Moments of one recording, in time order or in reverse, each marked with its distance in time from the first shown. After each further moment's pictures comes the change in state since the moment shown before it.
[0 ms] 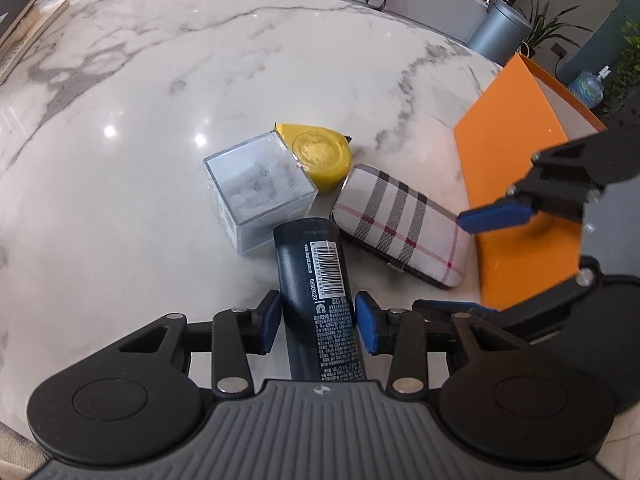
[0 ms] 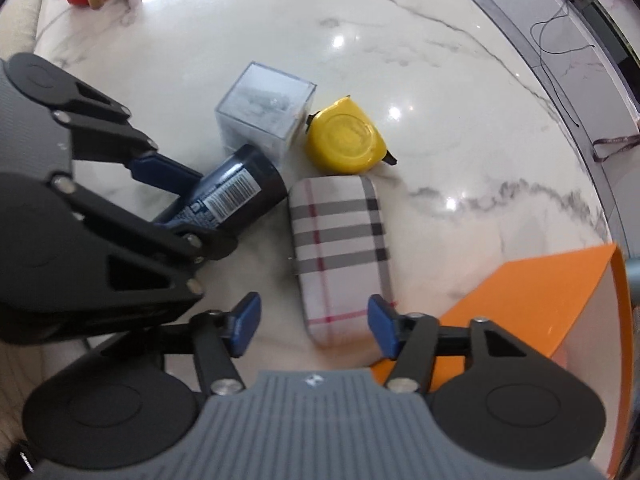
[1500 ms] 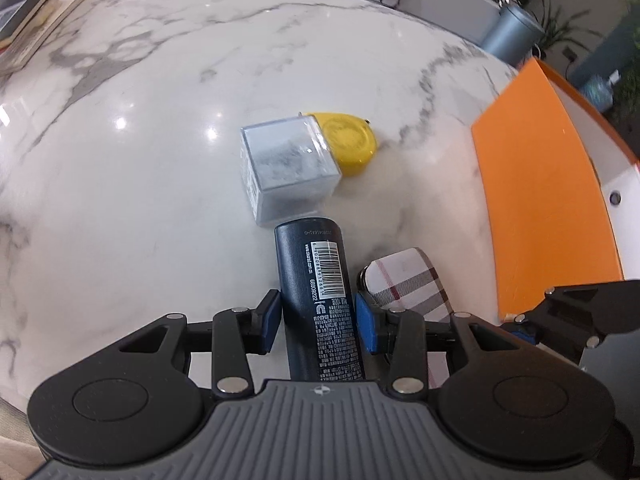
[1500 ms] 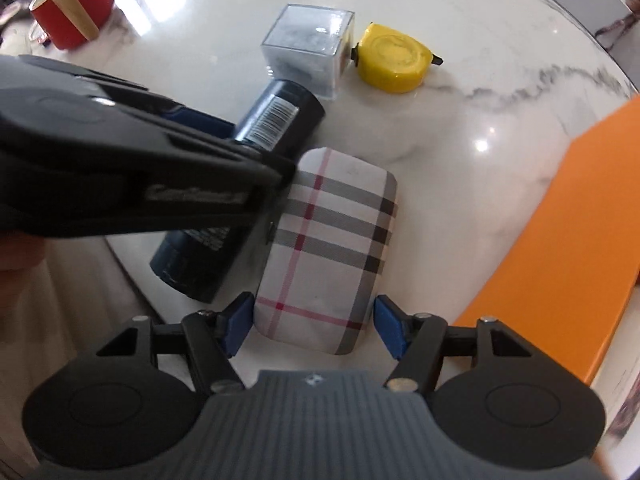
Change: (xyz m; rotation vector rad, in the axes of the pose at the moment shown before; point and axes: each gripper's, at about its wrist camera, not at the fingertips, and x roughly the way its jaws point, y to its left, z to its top) left arm -0.009 0.011 -0.010 -0.018 0.017 0.031; right arm 0.028 0.023 -0.023 0.347 0.017 0.162
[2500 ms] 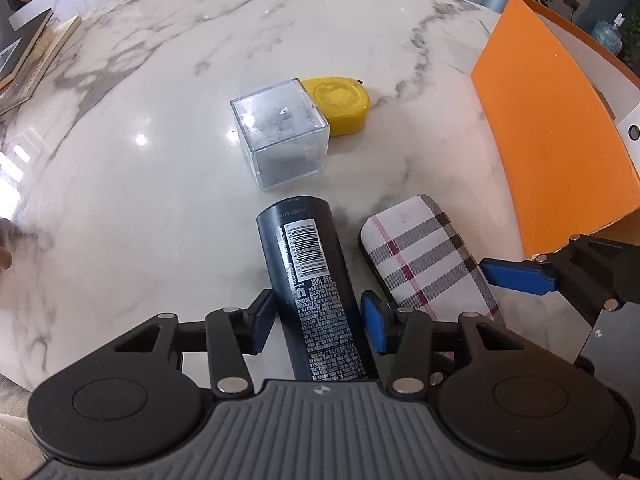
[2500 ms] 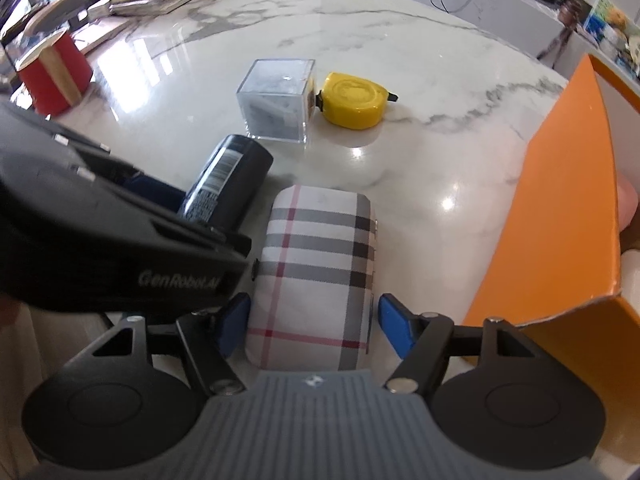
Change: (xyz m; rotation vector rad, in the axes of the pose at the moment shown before) left arm 0.000 -0.019 -0.020 0.125 0.038 0.126; right arm -0.004 0.009 -0.039 0.108 -0.282 -0.084
